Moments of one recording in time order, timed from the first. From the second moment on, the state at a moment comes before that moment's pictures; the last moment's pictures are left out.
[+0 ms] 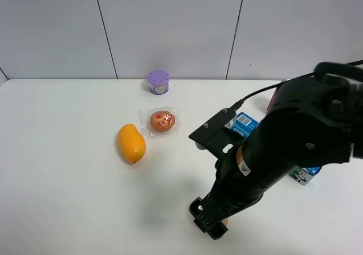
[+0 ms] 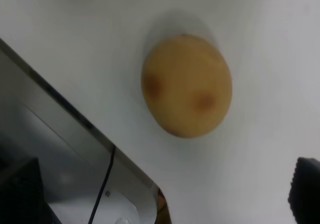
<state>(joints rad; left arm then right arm) 0.06 -0.01 -0.51 -0.02 1.05 0.01 1.00 1.43 -0.88 0.01 0.90 0.19</state>
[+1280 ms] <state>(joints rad) 0.06 -0.01 -0.51 -0.02 1.05 0.01 0.97 1.81 -0.88 -0.02 0.72 0.25</state>
